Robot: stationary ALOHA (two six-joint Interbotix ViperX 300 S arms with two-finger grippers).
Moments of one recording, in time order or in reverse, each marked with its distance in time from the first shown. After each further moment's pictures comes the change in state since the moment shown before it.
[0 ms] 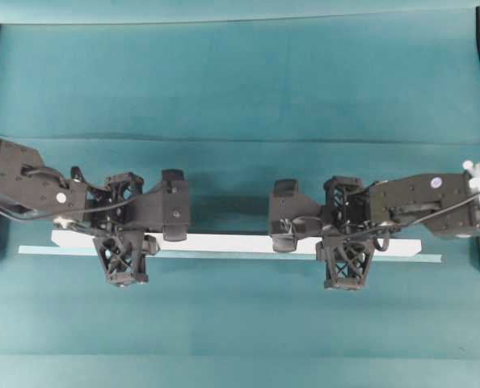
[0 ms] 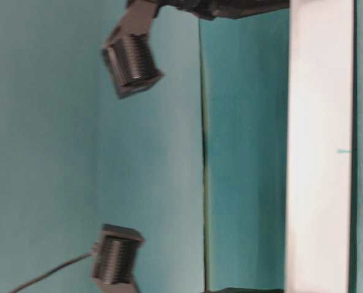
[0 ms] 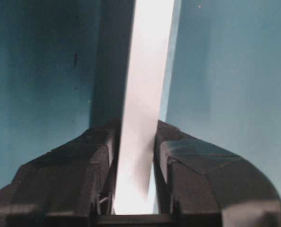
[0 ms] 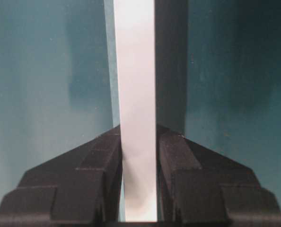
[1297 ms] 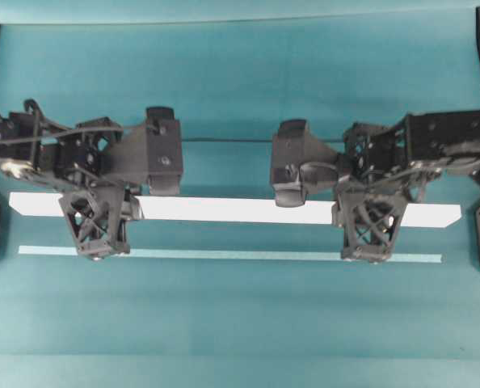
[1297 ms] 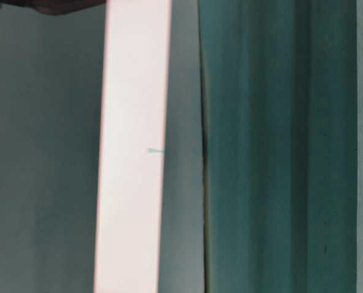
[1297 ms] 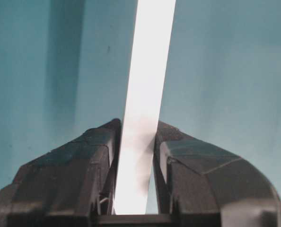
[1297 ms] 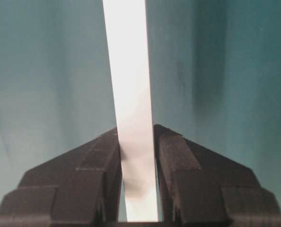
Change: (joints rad) left arm 0.034 -0.239 -0.327 -0.002 0.574 0.018; right arm -0.049 -0.199 -0.331 -0.002 0.577 0.000
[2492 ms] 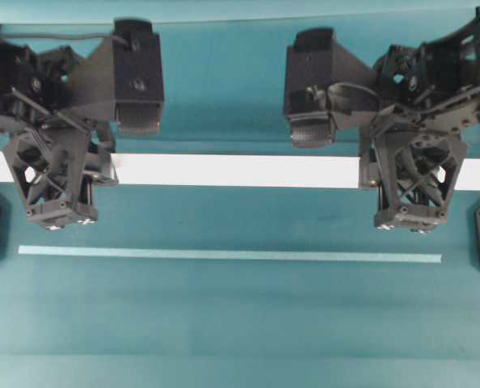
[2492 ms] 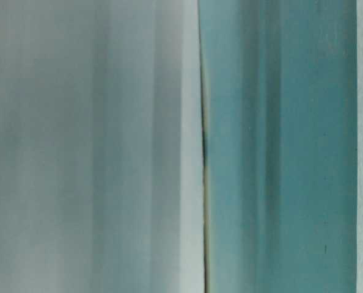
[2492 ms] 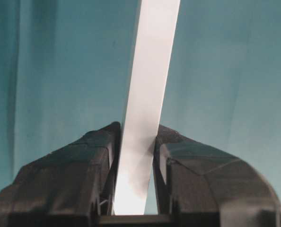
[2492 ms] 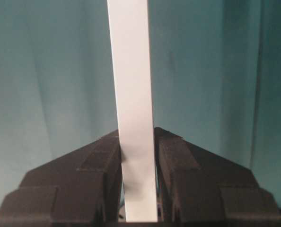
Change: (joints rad) left arm 0.012 0.014 -0.454 0.000 0.425 -0.002; right arm -0.006 0.009 -0.471 -0.002 0.402 0.012
